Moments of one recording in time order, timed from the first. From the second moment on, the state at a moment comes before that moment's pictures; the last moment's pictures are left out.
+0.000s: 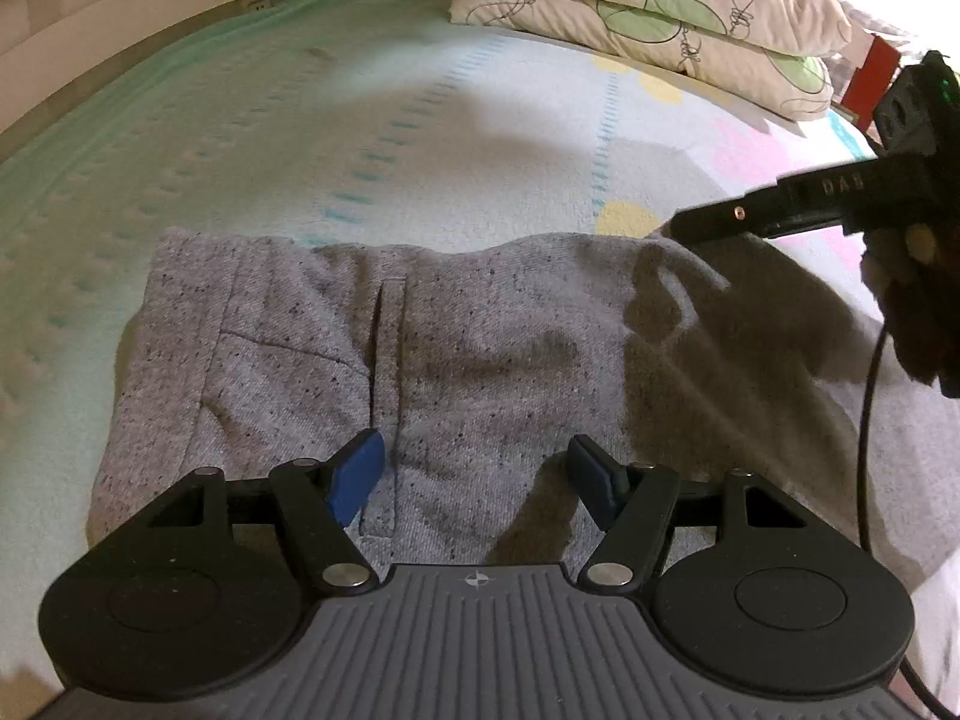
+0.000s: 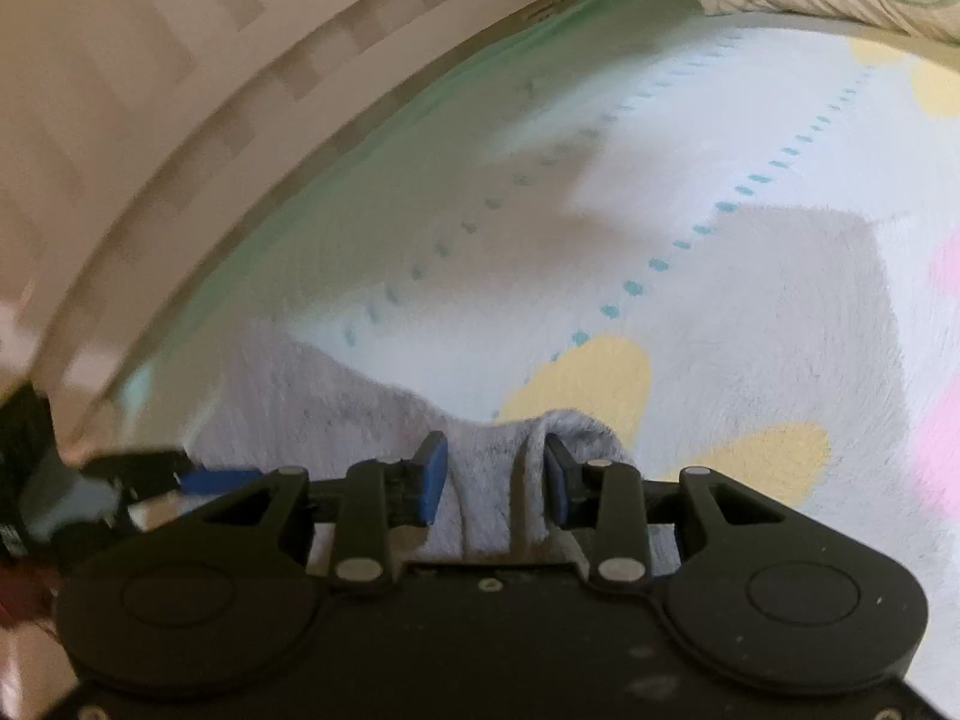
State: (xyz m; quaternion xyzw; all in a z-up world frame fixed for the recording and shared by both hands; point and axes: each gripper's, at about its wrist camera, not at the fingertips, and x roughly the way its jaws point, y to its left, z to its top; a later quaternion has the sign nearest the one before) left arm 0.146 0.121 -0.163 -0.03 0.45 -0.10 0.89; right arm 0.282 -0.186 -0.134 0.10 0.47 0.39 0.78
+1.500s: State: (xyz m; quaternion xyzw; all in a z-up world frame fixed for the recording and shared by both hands) left arm 0.086 0.041 -0.136 0.07 0.44 -0.24 0.86; right arm 0.056 -0.232 -0.094 -0.19 0.42 0.39 0.79
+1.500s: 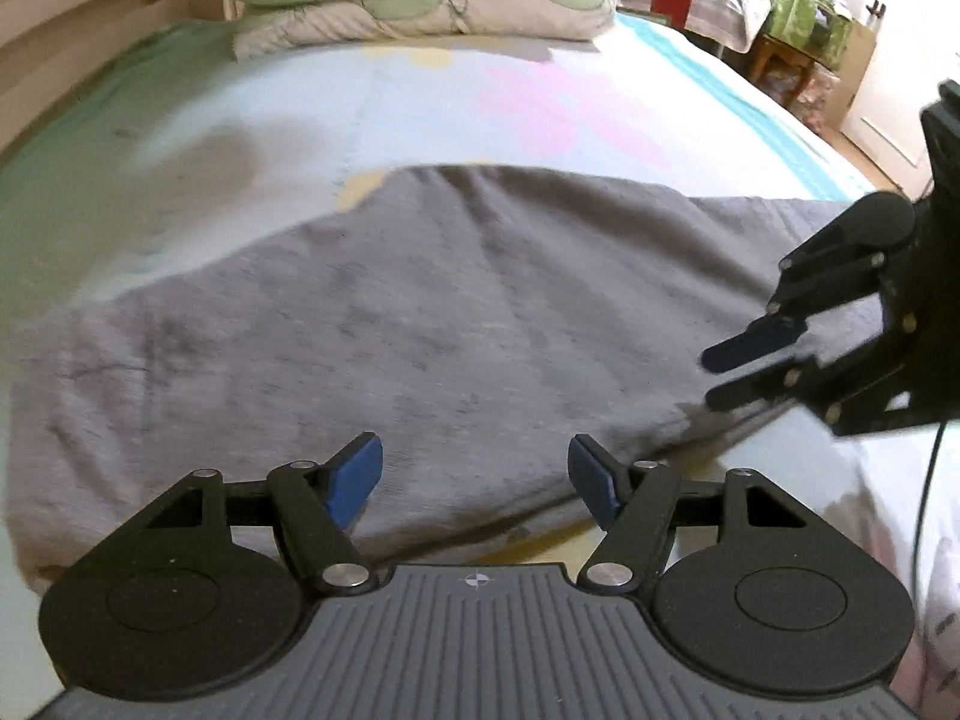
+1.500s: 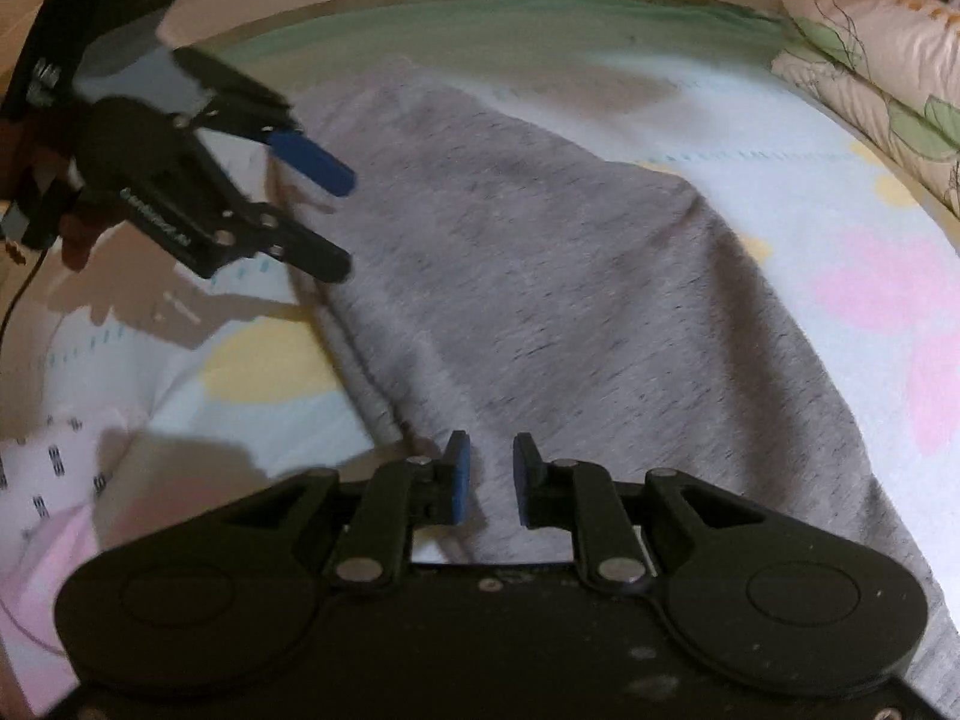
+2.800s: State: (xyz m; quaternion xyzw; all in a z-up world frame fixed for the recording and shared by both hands) left arm 0.099 0.024 -0.167 0.10 0.46 -0.23 0.85; right arm 0.146 -0.274 -0.102 -0.13 0.38 0.27 0.87
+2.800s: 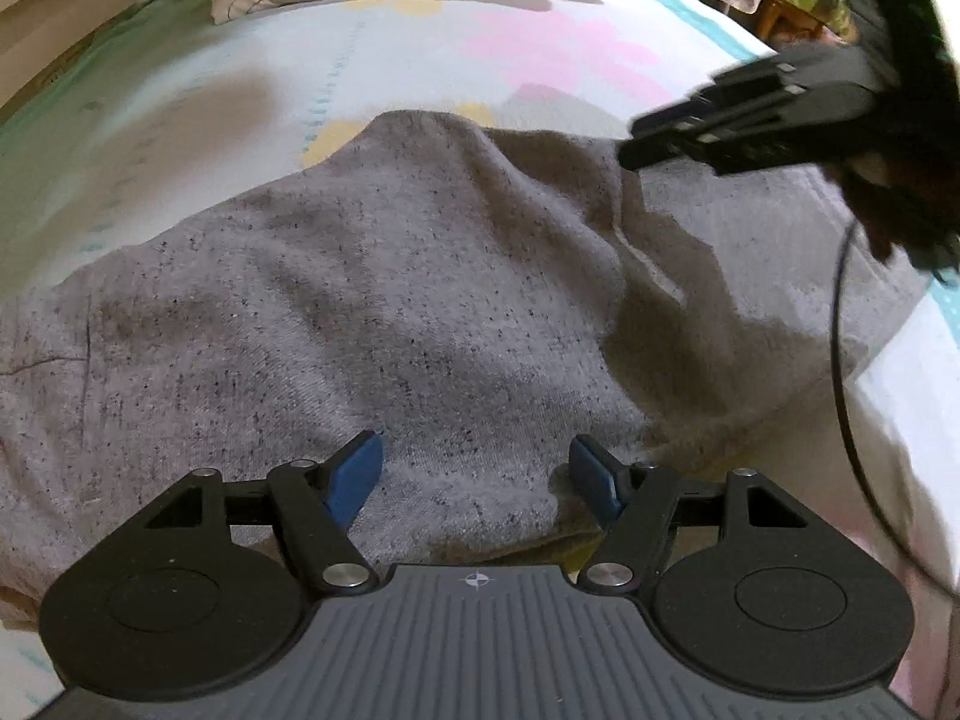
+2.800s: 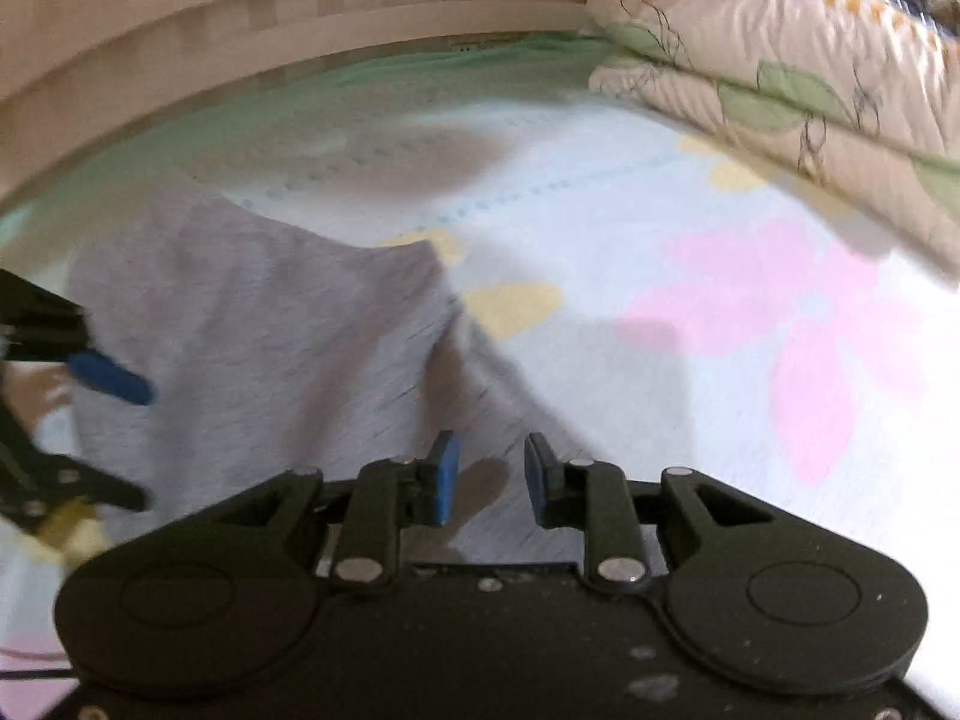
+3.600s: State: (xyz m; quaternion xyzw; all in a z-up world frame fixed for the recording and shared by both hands) left arm 0.084 0.012 -0.158 0.09 0.44 -0.25 0.86; right arm 0.083 -0.280 -0.101 -0.01 0.43 0.29 0.86
